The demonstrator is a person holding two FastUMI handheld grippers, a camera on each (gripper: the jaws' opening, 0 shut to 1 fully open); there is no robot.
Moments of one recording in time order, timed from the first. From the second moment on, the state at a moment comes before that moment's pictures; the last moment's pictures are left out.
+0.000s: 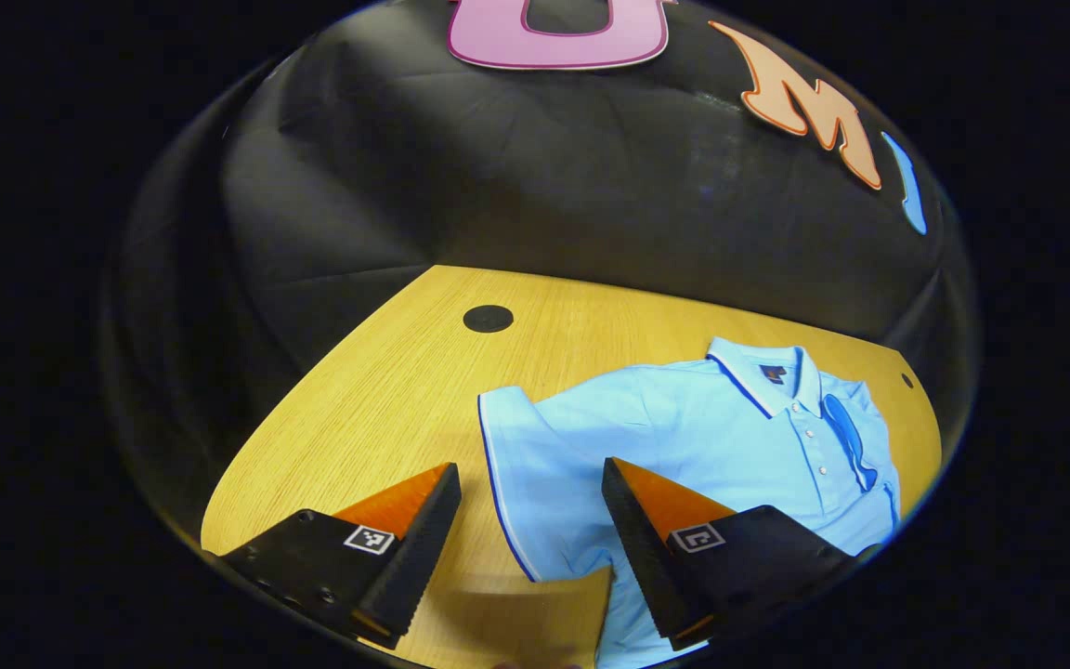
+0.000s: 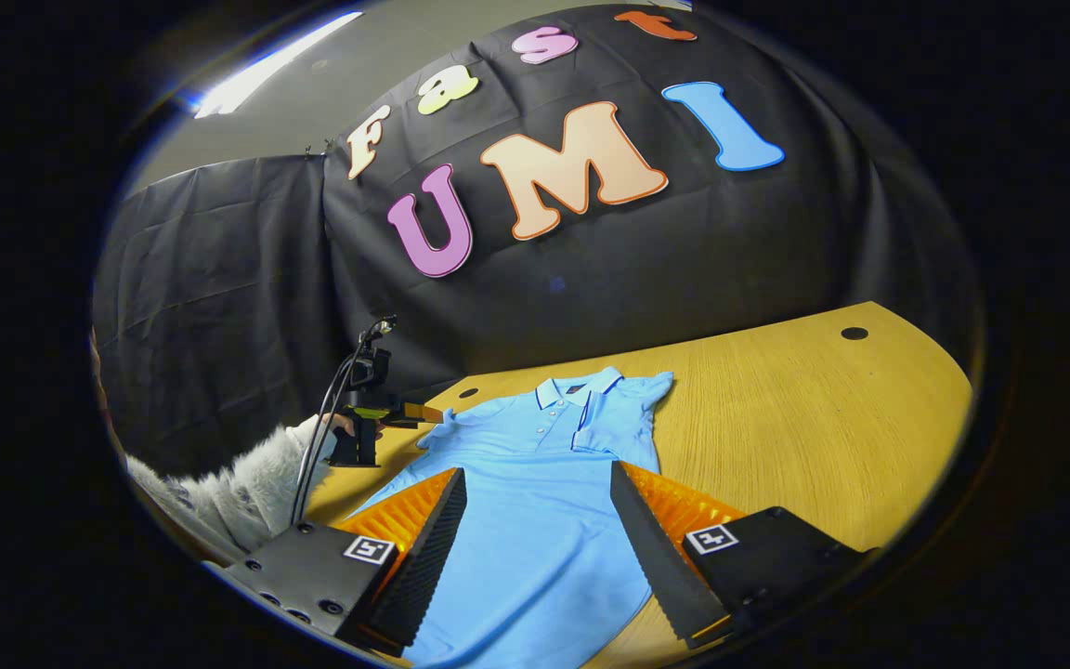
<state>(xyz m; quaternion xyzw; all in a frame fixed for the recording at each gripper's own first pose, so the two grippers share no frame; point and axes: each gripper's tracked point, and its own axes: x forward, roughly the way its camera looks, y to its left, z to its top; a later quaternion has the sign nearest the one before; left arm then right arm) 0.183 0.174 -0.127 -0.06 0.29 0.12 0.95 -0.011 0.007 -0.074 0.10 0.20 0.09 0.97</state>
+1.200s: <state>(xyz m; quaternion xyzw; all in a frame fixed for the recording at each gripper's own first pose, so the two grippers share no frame) 0.190 0.156 -0.145 -0.08 0.31 0.11 0.94 -0.024 -0.009 -0.086 0.11 0.21 0.07 0.97</state>
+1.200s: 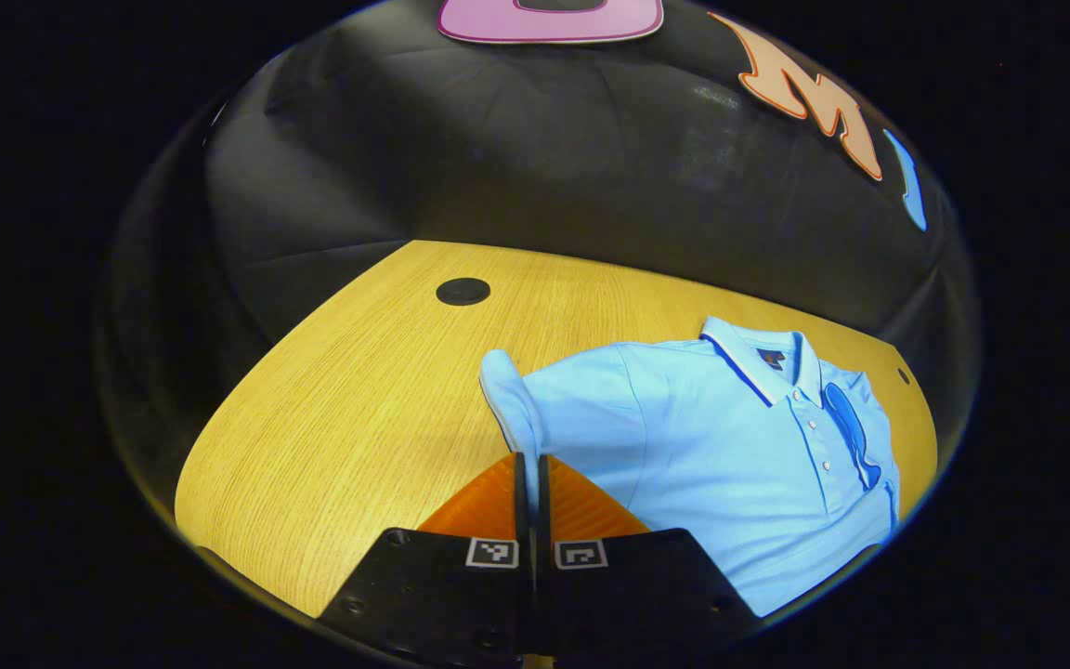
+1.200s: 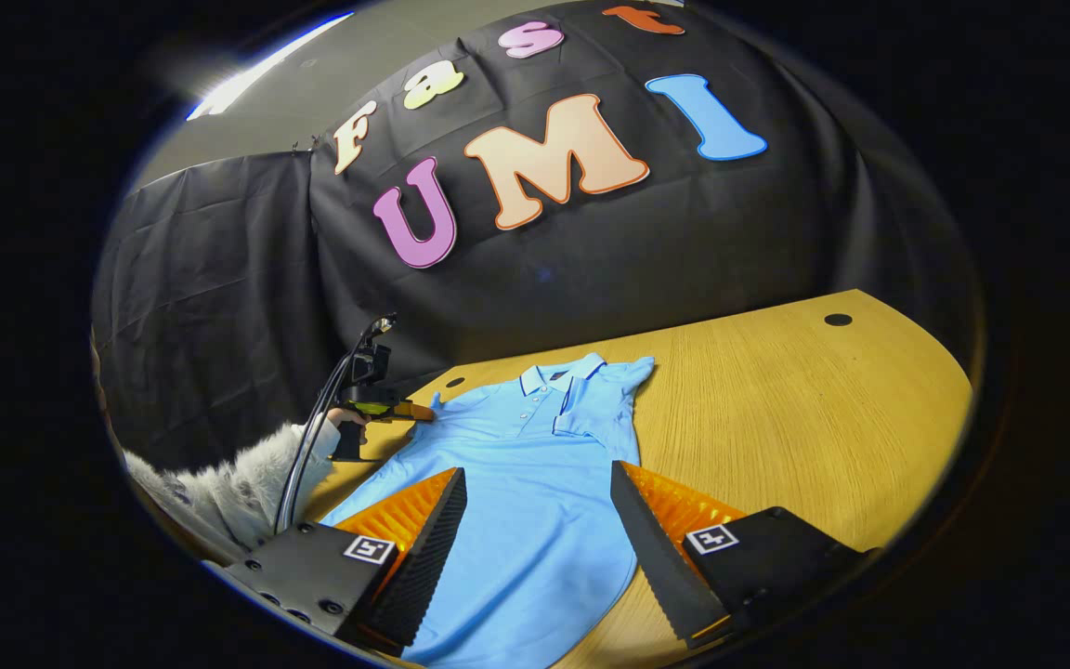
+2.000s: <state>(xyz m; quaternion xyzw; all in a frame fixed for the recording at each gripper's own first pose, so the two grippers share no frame) 0.234 0.019 -0.090 0.05 0.26 0.01 0.96 -0.027 -0.011 -0.099 0.10 0.23 0.07 0.97</state>
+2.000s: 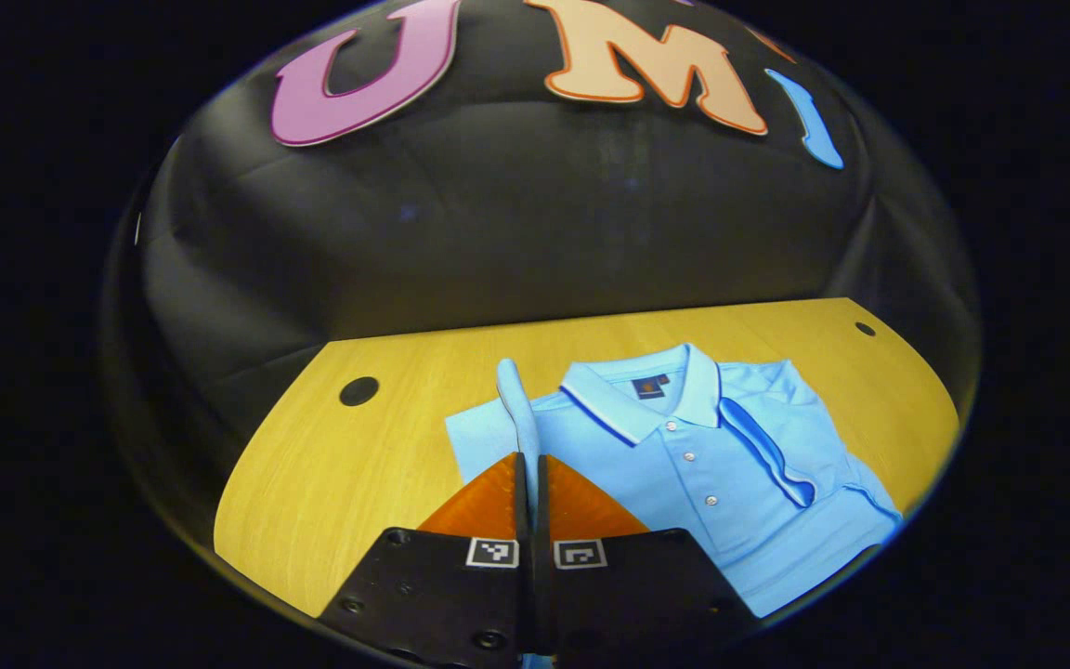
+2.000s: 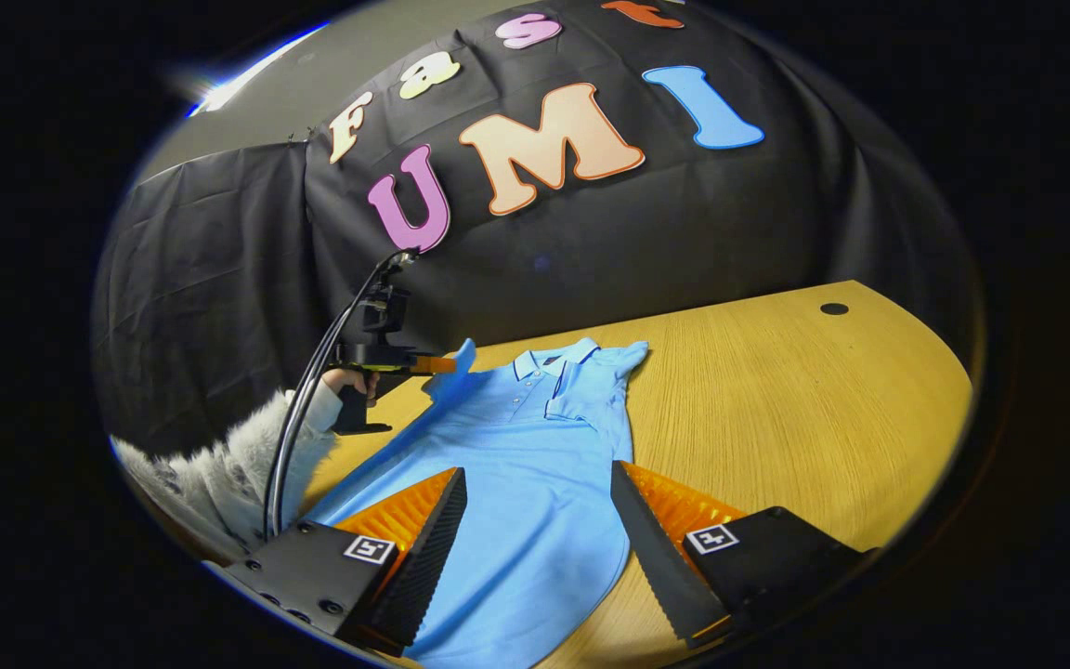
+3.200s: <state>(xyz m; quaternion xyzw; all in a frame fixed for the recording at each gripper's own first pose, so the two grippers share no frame) 0.011 0.029 -0.049 0.02 0.22 0.00 0.98 -0.095 0.031 -0.125 0.05 0.26 0.10 0.96</state>
